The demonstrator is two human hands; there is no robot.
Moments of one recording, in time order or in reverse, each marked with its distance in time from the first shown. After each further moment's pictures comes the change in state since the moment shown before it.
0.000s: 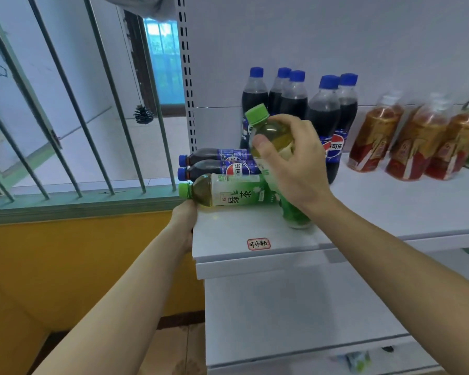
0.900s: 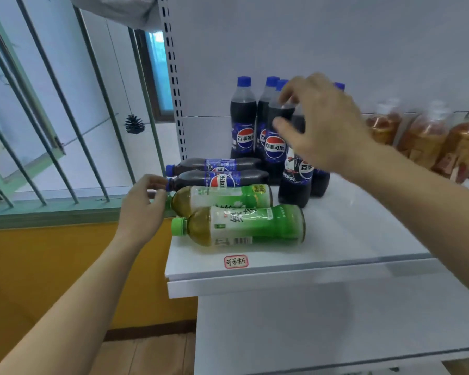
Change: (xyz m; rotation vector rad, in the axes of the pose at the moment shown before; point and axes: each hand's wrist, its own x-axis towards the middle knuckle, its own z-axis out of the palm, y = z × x) left_hand 0.001 0.031 -0.029 0.752 0.248 0.924; right_hand 0.082 0.014 -0.078 -0.569 -0.241 -0.326
